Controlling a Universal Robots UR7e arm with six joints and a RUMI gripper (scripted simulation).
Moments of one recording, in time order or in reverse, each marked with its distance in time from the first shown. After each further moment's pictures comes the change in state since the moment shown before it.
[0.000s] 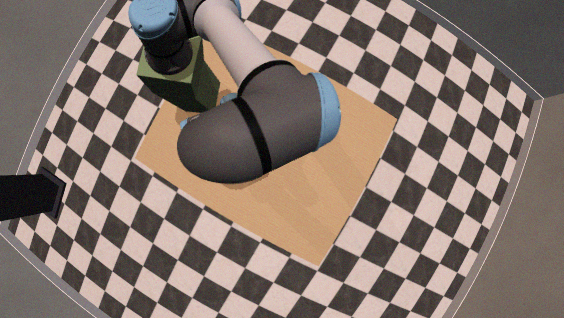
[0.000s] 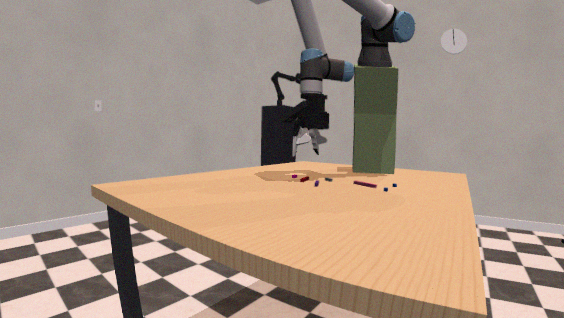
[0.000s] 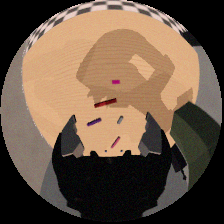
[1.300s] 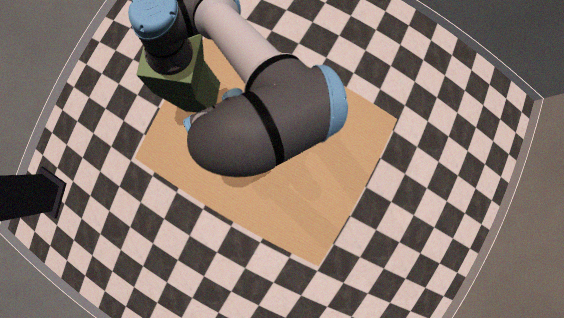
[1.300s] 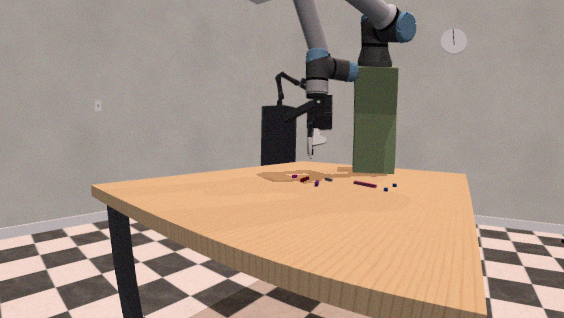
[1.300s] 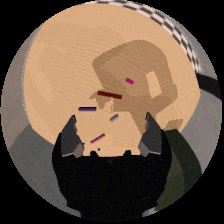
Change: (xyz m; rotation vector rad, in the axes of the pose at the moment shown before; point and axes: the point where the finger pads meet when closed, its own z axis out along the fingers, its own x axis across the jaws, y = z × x) arm -0.007 0.023 0.001 0.003 0.005 -0.479
